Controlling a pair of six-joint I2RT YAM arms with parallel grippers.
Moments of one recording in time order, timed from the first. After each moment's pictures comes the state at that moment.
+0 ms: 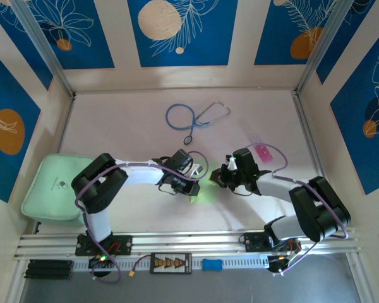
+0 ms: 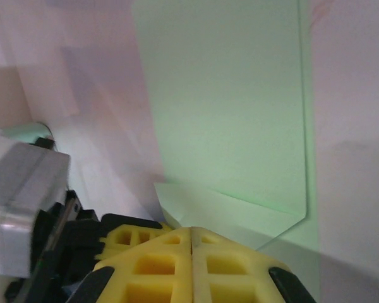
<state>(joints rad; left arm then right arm) -0.85 1.83 0.94 -0.22 0.50 -0.49 0.45 1.39 0.44 0.09 -0.54 1.00</state>
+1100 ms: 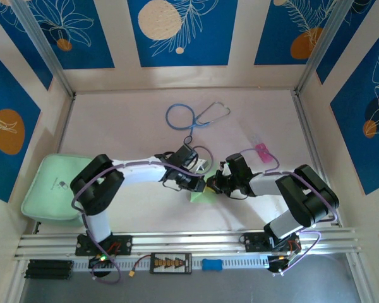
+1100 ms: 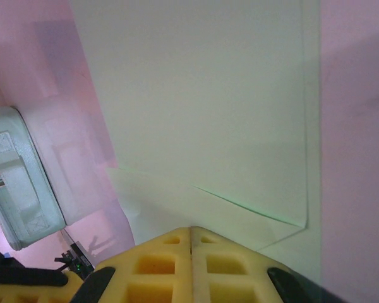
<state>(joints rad) -0.88 1.81 1.06 -0.29 0.52 -0.52 0.50 1.52 0.42 0.21 -0.55 1.04</state>
